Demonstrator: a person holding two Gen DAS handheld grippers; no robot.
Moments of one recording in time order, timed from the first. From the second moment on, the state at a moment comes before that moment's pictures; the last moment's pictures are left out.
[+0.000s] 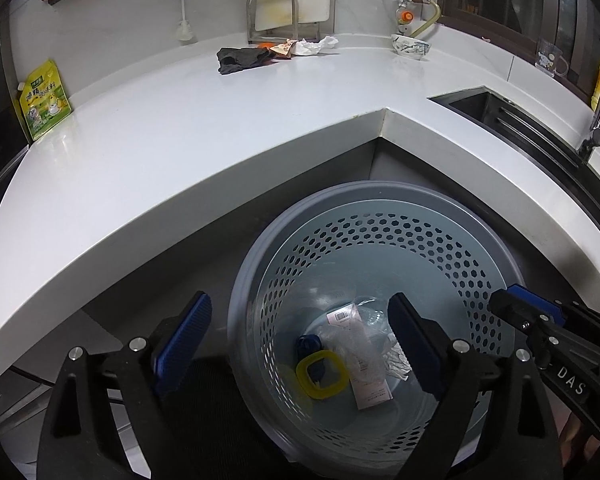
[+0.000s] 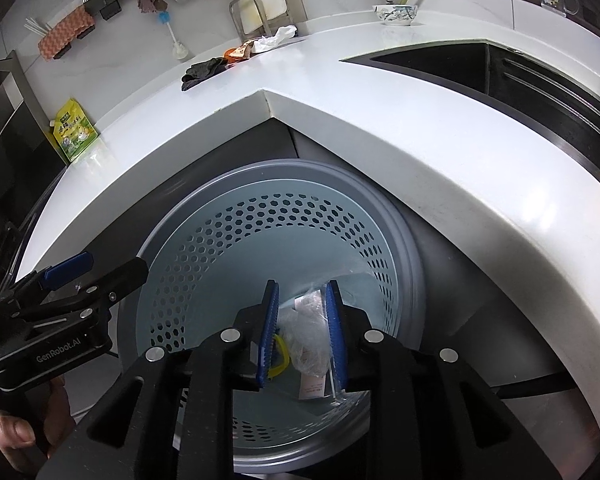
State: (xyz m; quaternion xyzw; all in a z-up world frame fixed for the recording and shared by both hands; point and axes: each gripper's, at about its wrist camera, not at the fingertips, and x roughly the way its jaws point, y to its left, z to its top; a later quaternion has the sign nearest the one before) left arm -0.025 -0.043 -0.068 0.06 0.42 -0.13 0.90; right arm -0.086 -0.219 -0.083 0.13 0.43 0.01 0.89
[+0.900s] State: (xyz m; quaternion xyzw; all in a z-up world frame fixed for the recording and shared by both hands) left arm 0.032 -0.018 0.011 0.02 0.35 -0.11 0.93; right arm -0.033 -0.229 -0.012 0.13 0.35 0.07 0.93
